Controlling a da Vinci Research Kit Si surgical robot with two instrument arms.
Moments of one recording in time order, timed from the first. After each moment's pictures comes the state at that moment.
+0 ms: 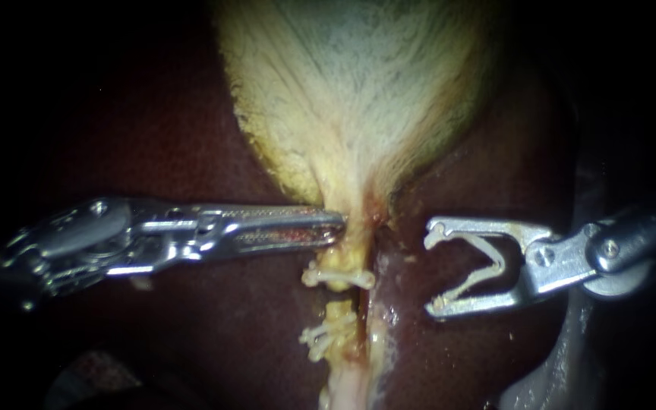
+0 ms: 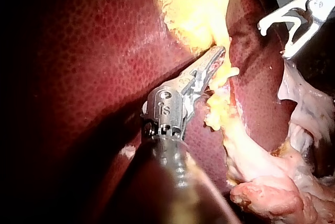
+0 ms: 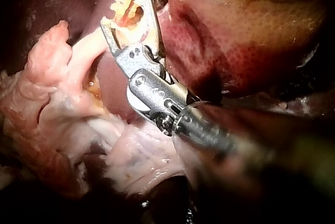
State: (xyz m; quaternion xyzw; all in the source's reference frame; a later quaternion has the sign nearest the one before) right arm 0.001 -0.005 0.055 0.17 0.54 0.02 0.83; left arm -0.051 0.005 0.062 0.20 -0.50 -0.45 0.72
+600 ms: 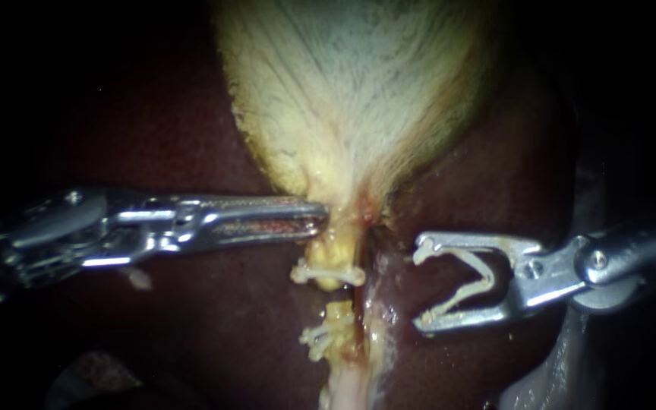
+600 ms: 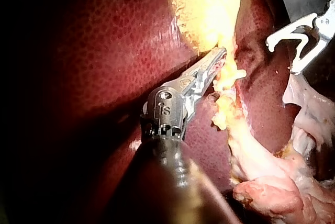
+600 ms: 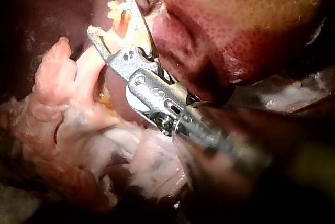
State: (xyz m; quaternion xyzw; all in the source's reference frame) right arm 0.004 -0.006 0.055 0.22 0.52 0.10 0.82; left arm -0.047 0.007 0.059 0.20 -0.51 -0.46 0.70
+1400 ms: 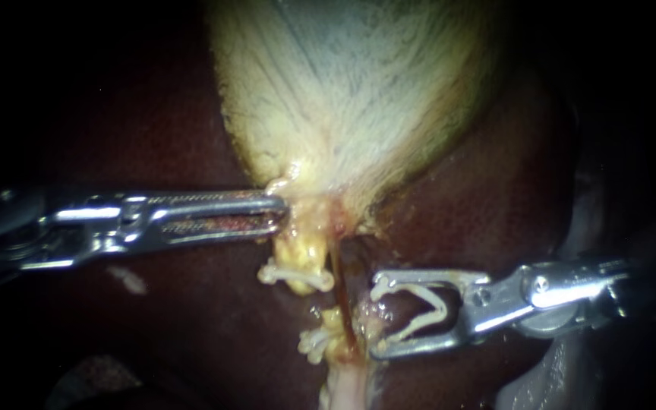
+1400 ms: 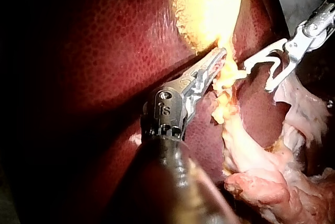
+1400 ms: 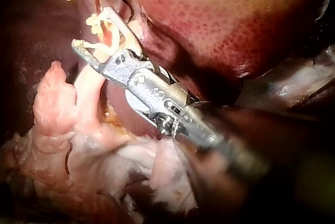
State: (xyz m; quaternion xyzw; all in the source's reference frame) right arm 0.007 -0.008 0.061 0.26 0.51 0.13 0.81; left arm -0.046 0.006 0.054 0.19 -0.52 -0.46 0.69
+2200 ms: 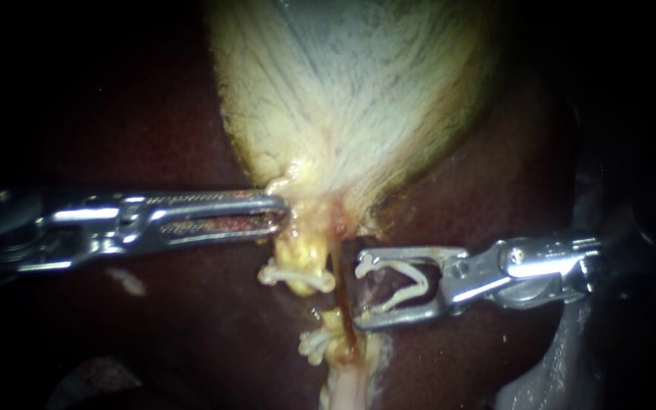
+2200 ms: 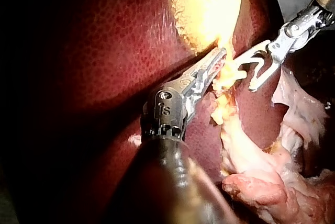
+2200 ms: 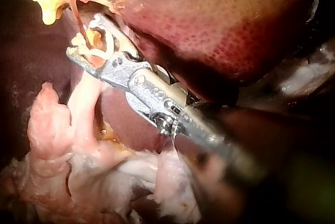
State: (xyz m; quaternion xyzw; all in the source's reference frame) right arm 0.009 -0.008 0.064 0.29 0.50 0.14 0.80; left arm -0.046 0.007 0.053 0.19 -0.53 -0.46 0.69
